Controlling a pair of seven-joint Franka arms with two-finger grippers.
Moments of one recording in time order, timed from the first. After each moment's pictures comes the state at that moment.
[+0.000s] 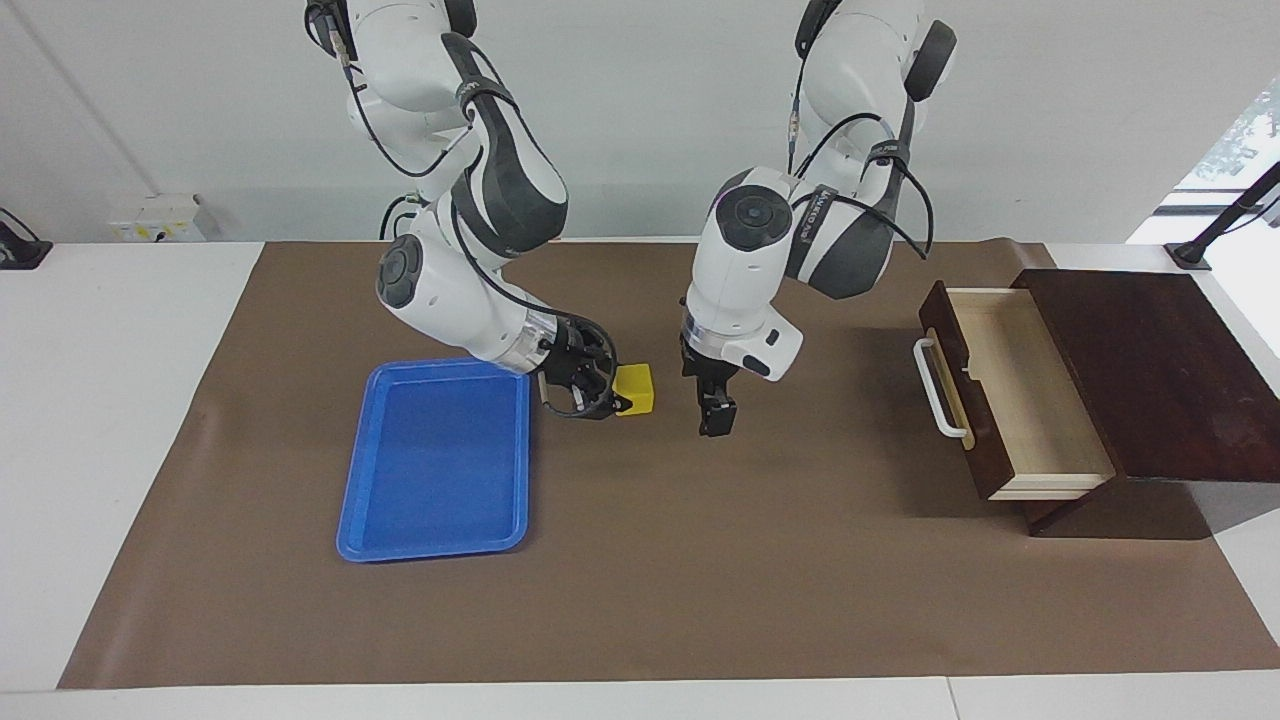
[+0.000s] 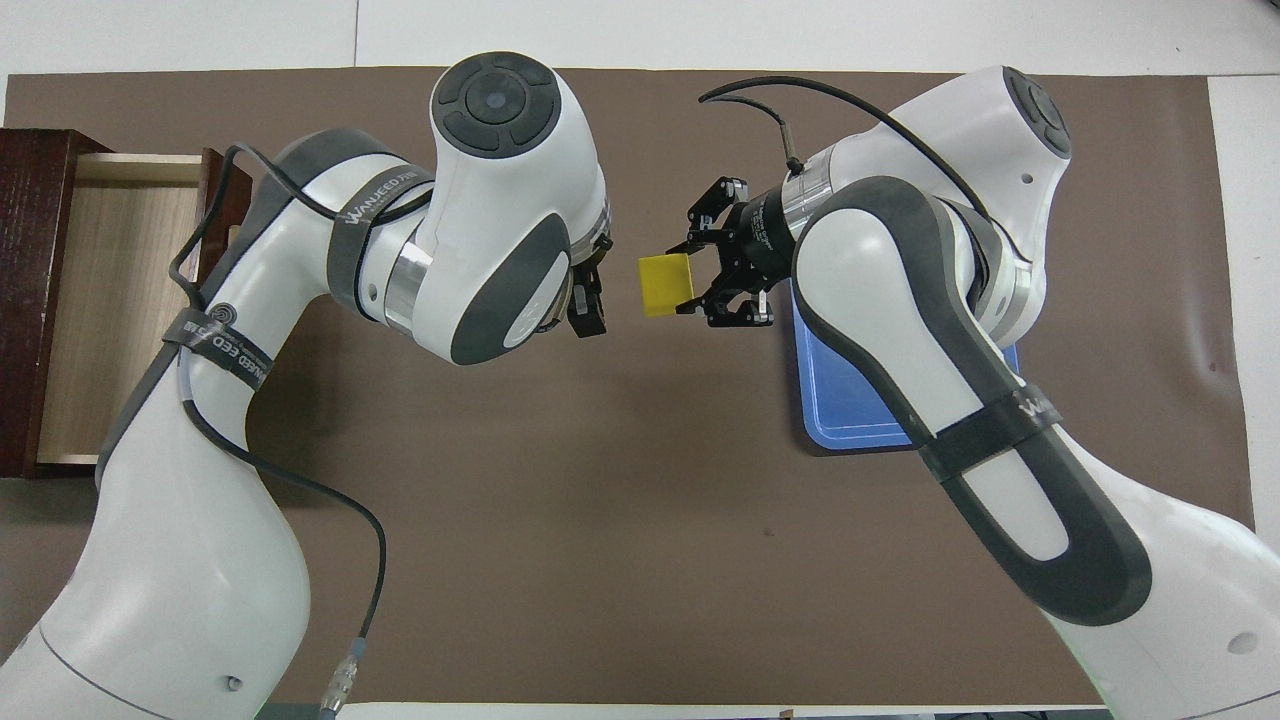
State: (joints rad) left arm -0.46 0.53 -0.19 -1.27 0.03 1.82 -2.29; right arm 0.34 0.39 -0.01 -1.56 0.70 1.96 1.49
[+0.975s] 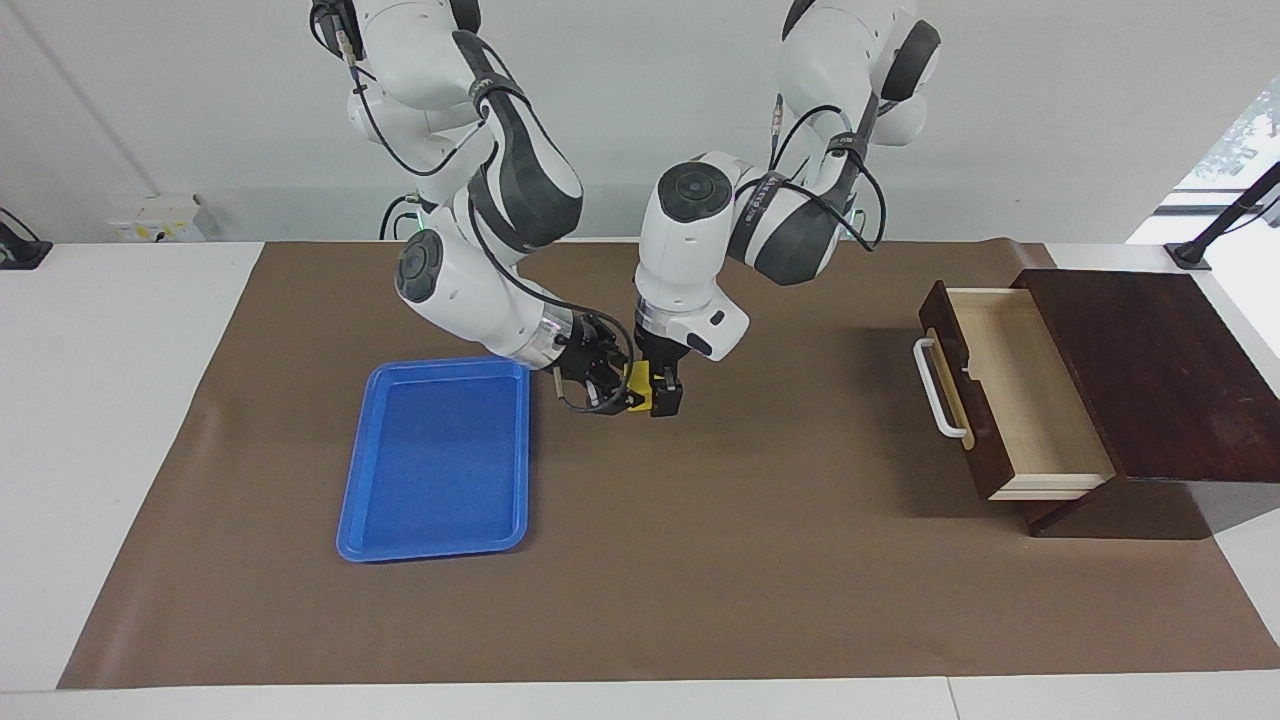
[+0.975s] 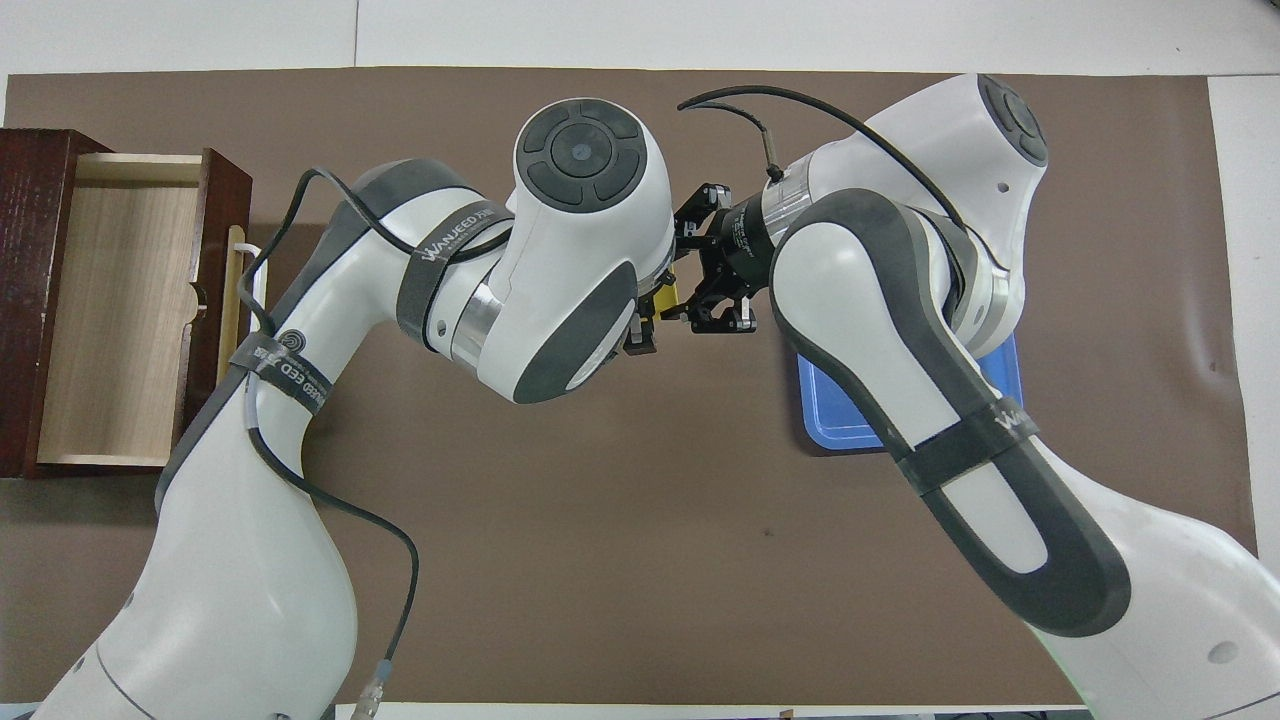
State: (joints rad) left arm -0.52 0.53 -0.19 -1.28 0.03 1.86 -2.30; right arm 0.36 0.39 -0.01 -1.56 0.70 1.98 1.50
